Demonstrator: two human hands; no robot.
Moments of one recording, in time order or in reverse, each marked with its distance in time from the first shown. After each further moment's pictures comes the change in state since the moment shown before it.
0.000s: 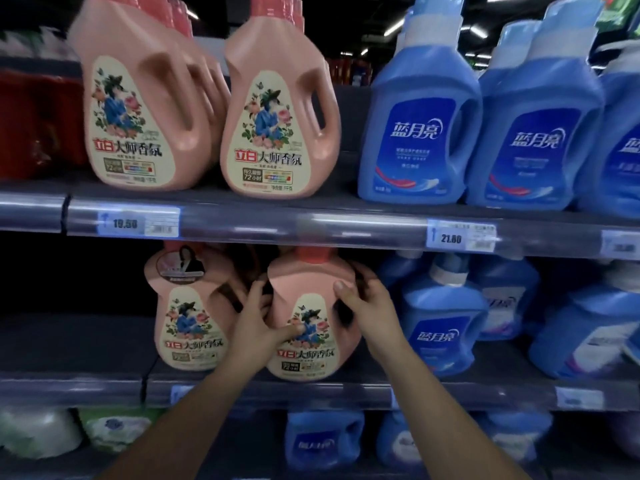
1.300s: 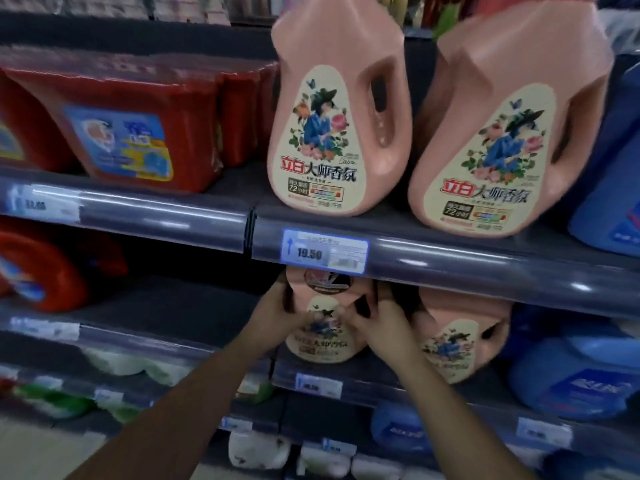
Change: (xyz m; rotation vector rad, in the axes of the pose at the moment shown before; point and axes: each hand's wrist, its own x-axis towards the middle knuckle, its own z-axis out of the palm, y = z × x) left_hand 0.034 -0.034 -0.202 0.056 -0.054 -0.171; right_hand 0.016 0.029 0.191 -0.394 -0.222 0.117
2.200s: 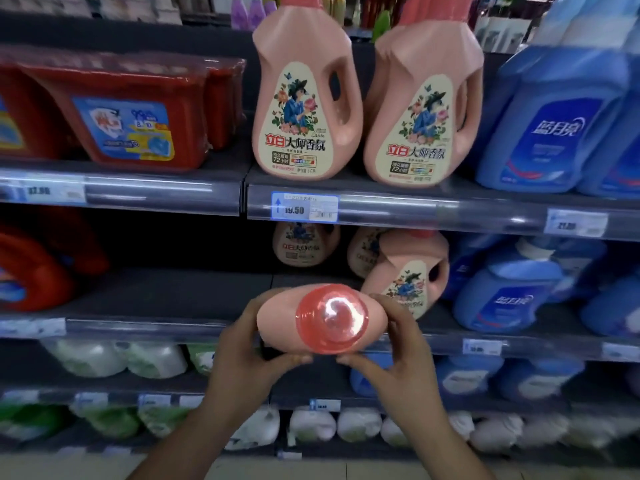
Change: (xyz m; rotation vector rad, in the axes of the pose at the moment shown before) left_hand -0.189 0.070 -0.004 0.022 0.091 0.375; right_hand -0.202 -0.063 -0.017 0.081 0.236 -0.252
